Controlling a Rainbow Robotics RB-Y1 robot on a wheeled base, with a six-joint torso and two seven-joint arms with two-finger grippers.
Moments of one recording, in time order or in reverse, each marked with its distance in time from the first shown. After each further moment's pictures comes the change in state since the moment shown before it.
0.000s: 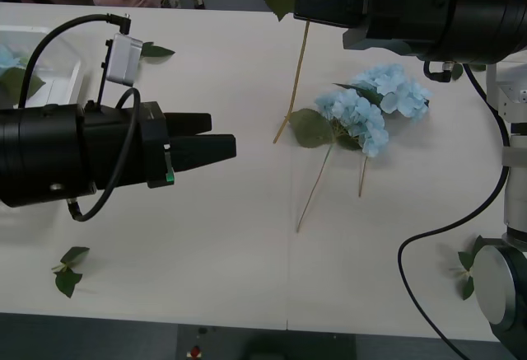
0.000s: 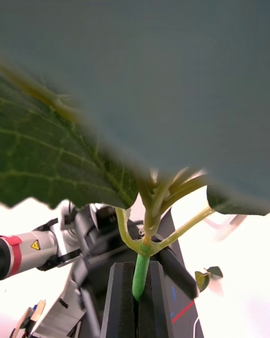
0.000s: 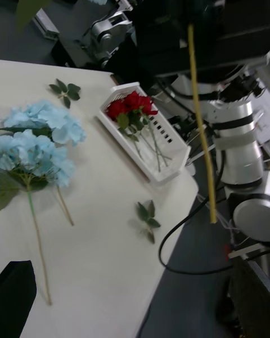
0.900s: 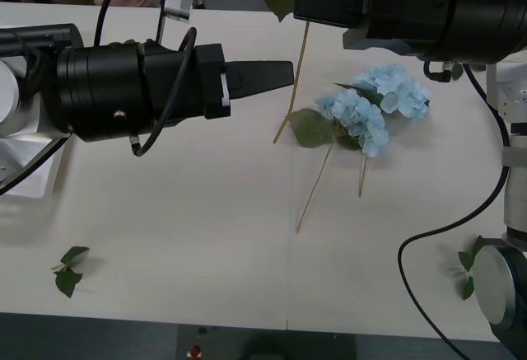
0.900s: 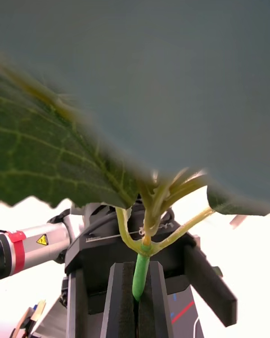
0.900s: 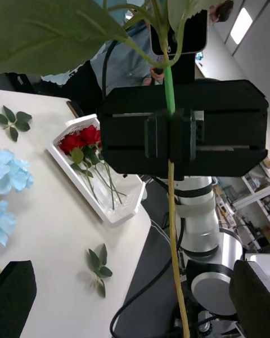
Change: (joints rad) right arm 0.000 0.000 0.000 0.000 0.000 0.000 0.000; left arm -0.355 -0.112 -0.211 0.237 0.143 -0.064 0.000
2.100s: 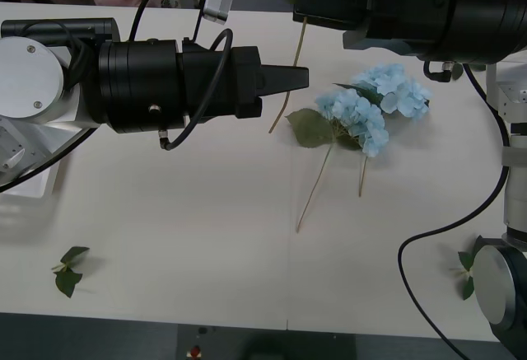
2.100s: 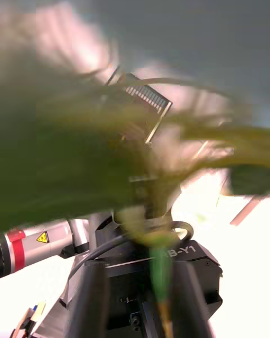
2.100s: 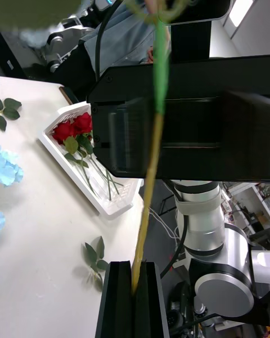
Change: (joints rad) right arm 0.000 0.000 0.000 0.000 0.000 -0.001 0.000; left arm -0.120 -0.017 -0.122 0.069 0.003 -0.021 0.000
